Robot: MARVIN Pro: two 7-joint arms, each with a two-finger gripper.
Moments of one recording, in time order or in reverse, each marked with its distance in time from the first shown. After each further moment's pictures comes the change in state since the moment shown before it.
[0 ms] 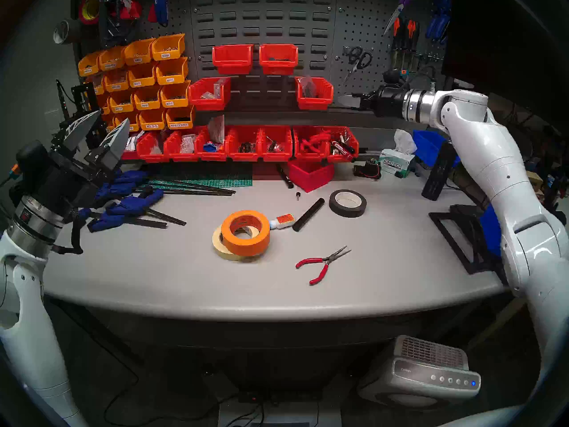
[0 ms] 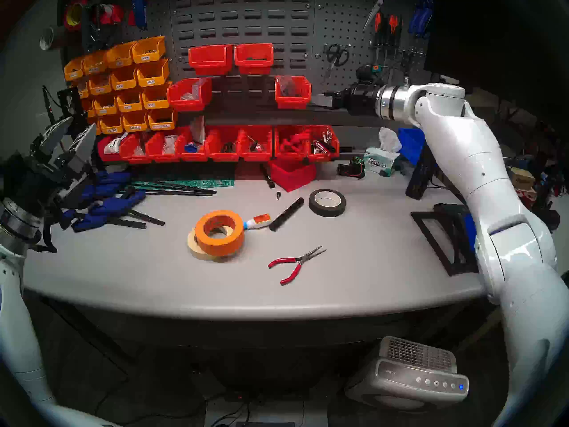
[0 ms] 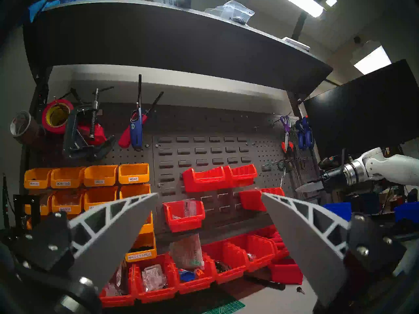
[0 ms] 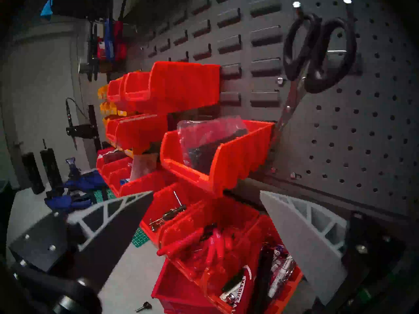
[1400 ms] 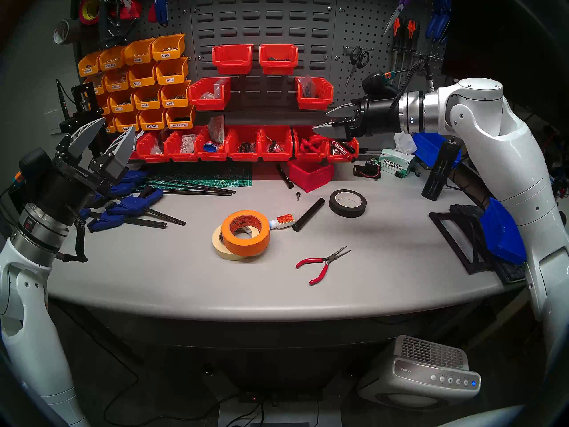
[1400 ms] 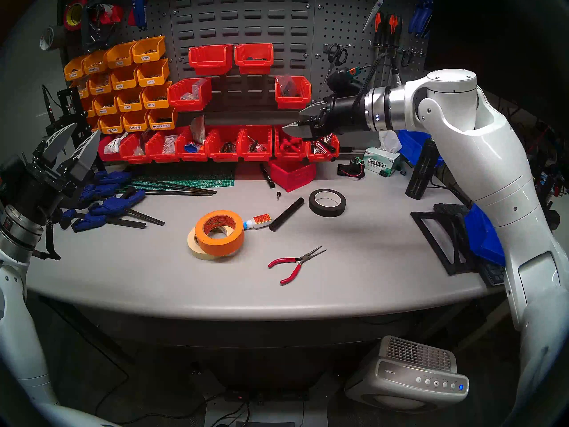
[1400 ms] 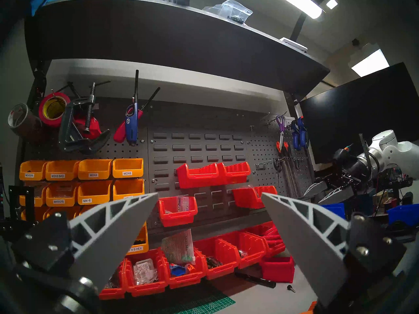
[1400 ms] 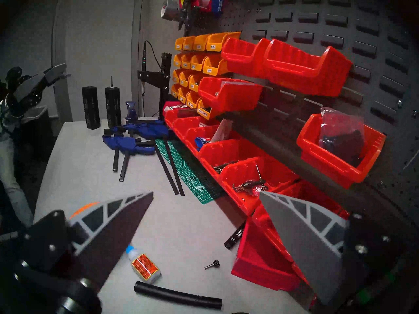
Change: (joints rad) left arm 0.025 -0.044 -0.004 -0.011 0.002 0.001 -0.029; right arm -0.198 0.211 0.045 -0.598 0.006 0.172 -0.036
